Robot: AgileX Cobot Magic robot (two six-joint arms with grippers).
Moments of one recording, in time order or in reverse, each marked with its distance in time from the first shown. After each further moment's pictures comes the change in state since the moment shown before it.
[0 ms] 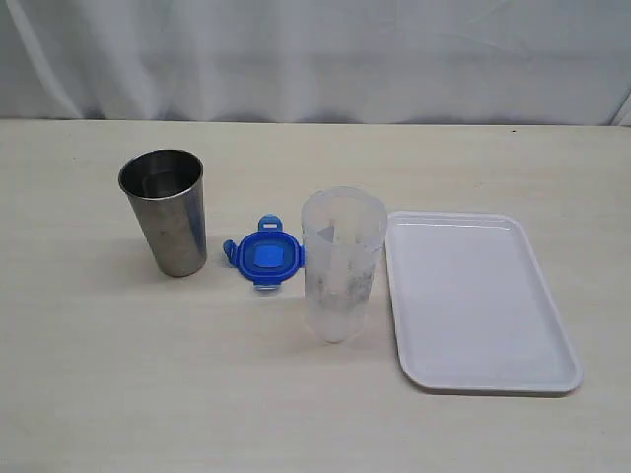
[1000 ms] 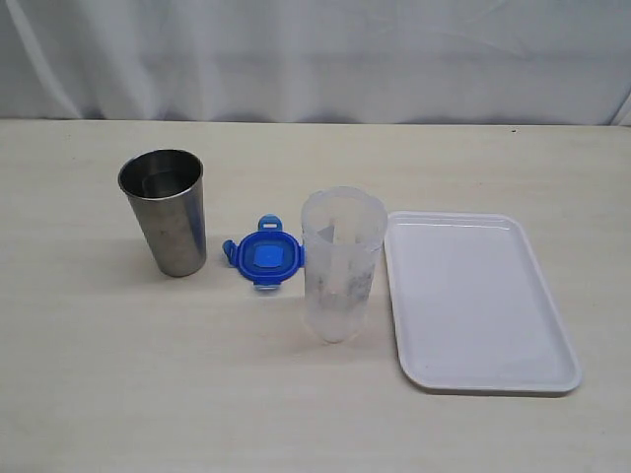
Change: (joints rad) left arm 0.000 0.000 0.000 0.590 -0.176 -0.060; right arm 0.090 0.000 0.000 0.000 0.000 0.000
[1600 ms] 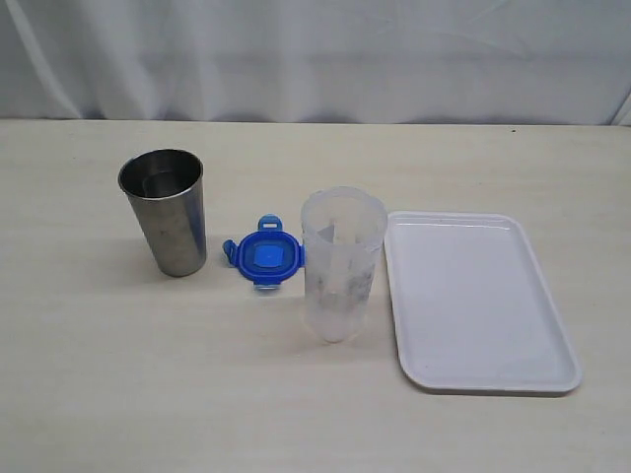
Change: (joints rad) left arm 0.000 0.641 -0.264 -0.216 -0.786 -0.383; right arm 0.000 0.000 0.000 0.000 0.000 0.000
